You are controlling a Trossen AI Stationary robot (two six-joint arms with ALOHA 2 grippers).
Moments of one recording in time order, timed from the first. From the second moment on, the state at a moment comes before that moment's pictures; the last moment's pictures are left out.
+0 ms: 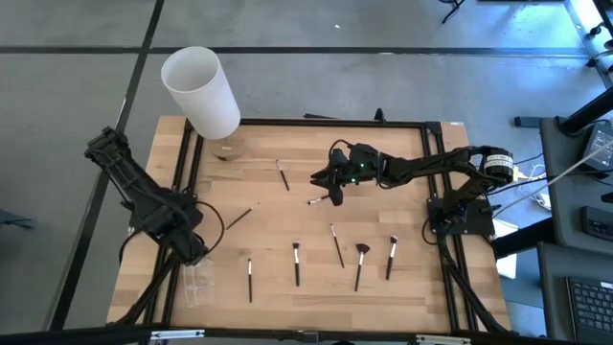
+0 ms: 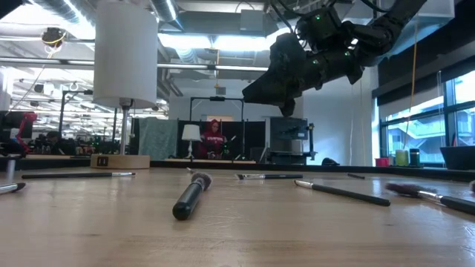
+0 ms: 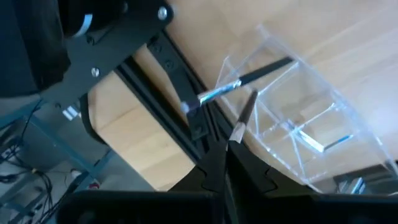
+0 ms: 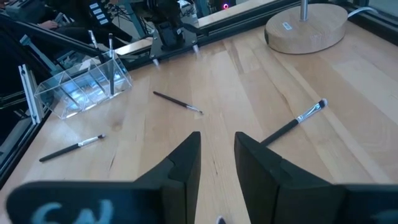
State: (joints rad) left arm -0.80 1.17 1.01 -1.46 0.21 -1.79; right arm -0.25 1.56 0.76 0.50 -0.23 0.22
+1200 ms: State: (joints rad) left arm -0.84 1.21 0.99 -1.26 0.26 -1.66; right arm -0.25 1.56 0.76 0.50 -0.23 0.21
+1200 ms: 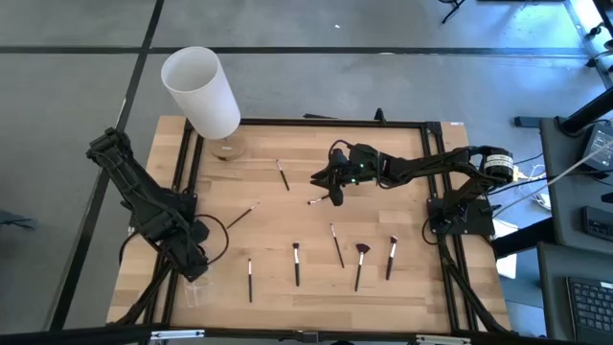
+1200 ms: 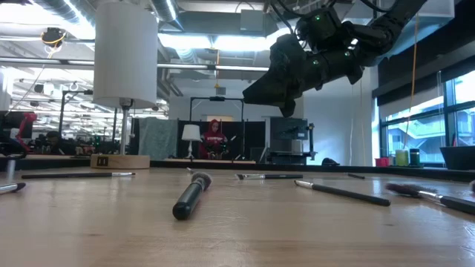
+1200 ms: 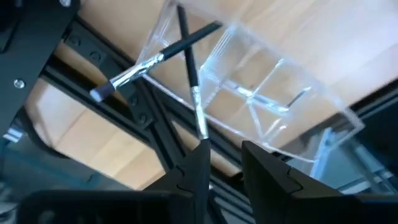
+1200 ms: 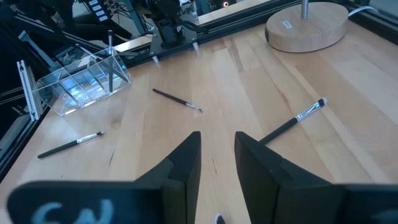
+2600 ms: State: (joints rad) left arm -0.79 1.44 0.96 -1.34 0.50 -1.28; right arm -0.25 1.56 0.76 0.52 -0.23 0.18
